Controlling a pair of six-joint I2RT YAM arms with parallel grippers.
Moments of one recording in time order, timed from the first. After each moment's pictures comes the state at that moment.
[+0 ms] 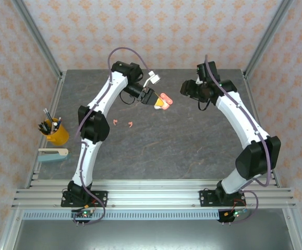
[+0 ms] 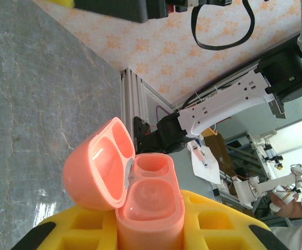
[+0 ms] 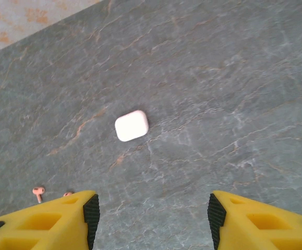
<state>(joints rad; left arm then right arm) -0.35 2.38 2.48 -1.71 1.37 0.70 0.30 1.58 1.57 -0.83 -0.07 0.56</state>
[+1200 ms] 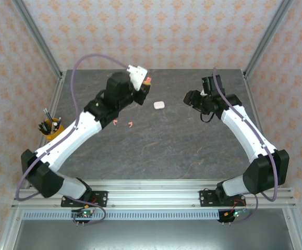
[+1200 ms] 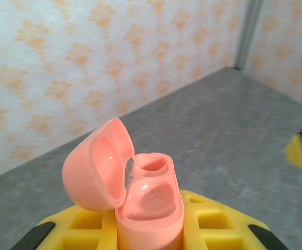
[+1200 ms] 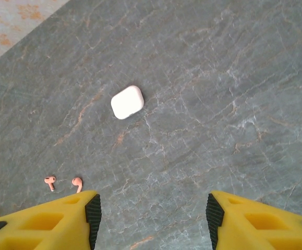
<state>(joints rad) -0.58 1.39 1.32 -0.24 -0.14 0.06 0.30 1.42 1.31 -0.73 -0.13 0.70</state>
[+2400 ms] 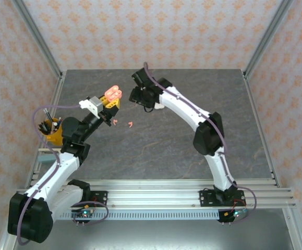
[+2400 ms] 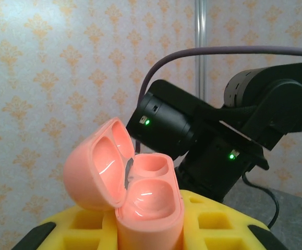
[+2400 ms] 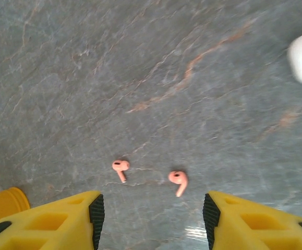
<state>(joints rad) -0.17 0.94 0.52 0.71 0.47 -0.07 0.74 2.22 2.20 -0.94 -0.01 0.92</state>
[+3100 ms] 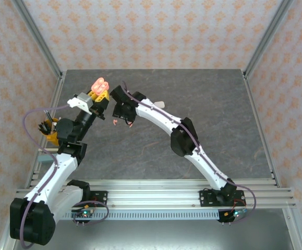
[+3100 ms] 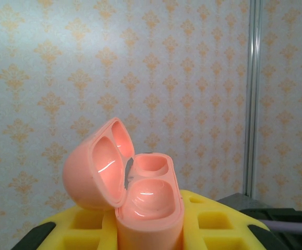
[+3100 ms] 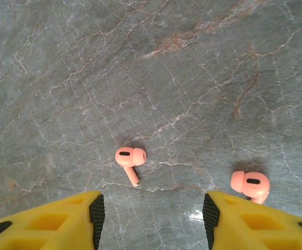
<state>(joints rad) -0.12 0.91 0.53 0.75 0.32 -0.11 0.87 2.58 2.52 -1.00 0.00 0.99</state>
